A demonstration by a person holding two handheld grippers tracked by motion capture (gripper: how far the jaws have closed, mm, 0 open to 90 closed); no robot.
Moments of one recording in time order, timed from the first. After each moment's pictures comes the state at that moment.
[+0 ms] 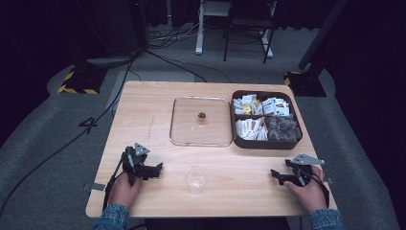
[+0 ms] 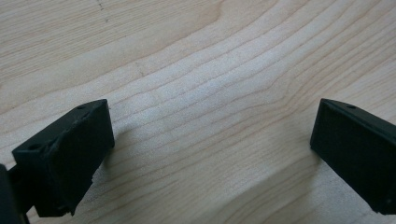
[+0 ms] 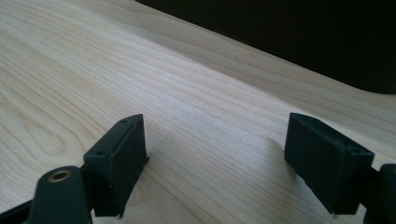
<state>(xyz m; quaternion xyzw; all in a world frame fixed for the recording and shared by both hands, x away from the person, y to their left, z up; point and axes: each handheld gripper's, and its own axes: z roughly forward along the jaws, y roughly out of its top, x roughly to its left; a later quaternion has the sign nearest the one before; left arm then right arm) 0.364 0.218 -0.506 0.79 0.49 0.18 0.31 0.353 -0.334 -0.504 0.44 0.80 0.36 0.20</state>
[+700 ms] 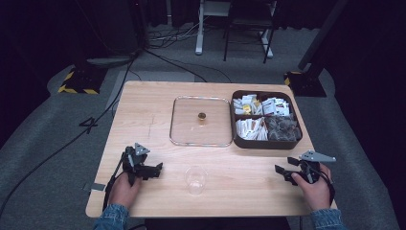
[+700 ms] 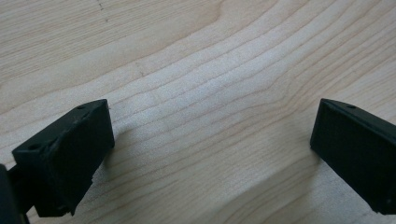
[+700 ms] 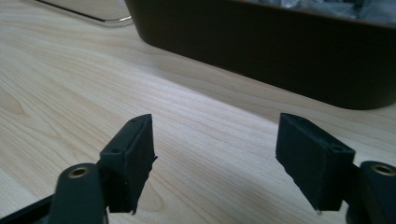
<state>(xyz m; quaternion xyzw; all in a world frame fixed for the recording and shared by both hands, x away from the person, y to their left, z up) 0.364 0.218 -0.505 0.79 0.49 0.18 0.31 0.351 -0.345 -0.478 0.46 0.77 0.40 0.17</state>
